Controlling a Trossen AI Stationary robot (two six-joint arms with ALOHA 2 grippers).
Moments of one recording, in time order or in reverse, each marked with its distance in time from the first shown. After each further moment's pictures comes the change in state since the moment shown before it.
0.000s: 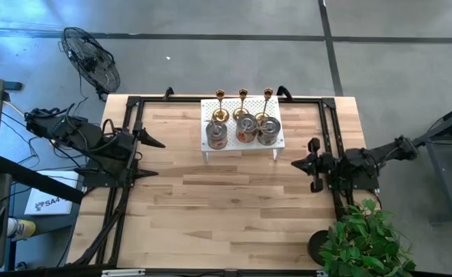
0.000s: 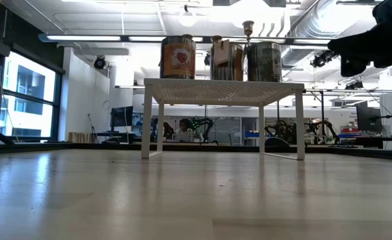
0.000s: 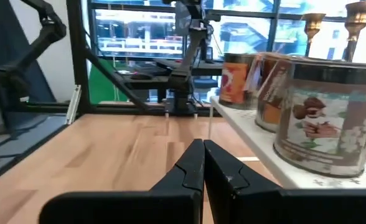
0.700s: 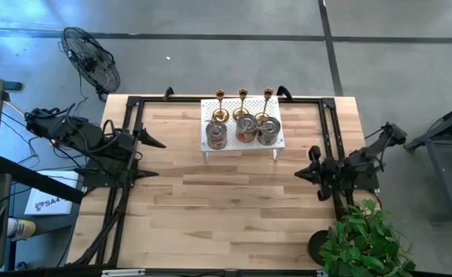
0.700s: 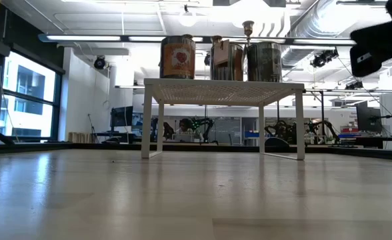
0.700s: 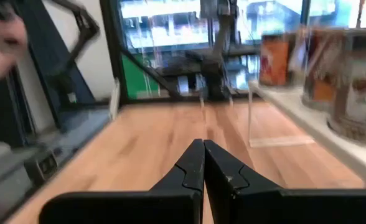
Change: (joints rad) left arm 0.000 0.012 0.000 0.007 0.002 0.025; right arm 0.277 0.000 0.037 -0.098 0.163 0.157
